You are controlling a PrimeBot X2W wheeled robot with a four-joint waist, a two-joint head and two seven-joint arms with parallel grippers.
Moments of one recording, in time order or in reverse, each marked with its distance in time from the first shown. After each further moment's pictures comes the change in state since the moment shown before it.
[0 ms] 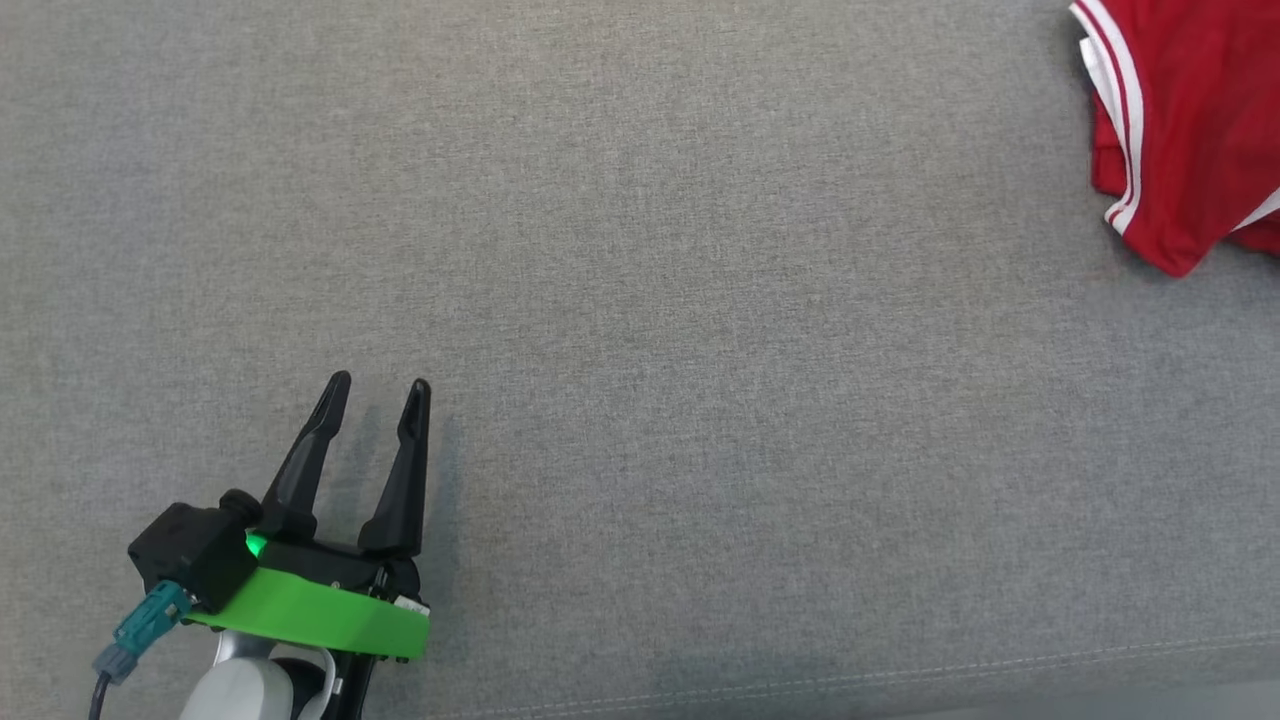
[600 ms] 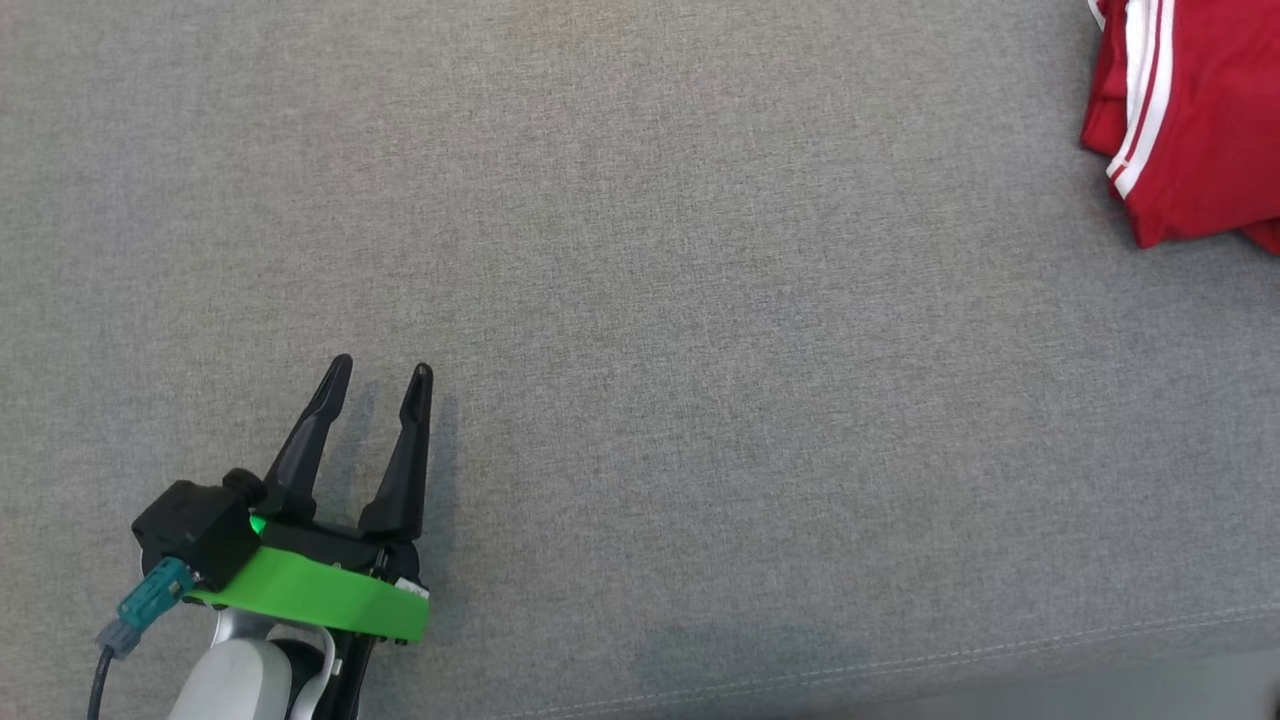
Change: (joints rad) left arm -0.036 0.005 -0.006 0.011 0.012 0.000 0.017; right arm 0.099 0.011 0.001 0.127 -0.126 -0.072 -0.240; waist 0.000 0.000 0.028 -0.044
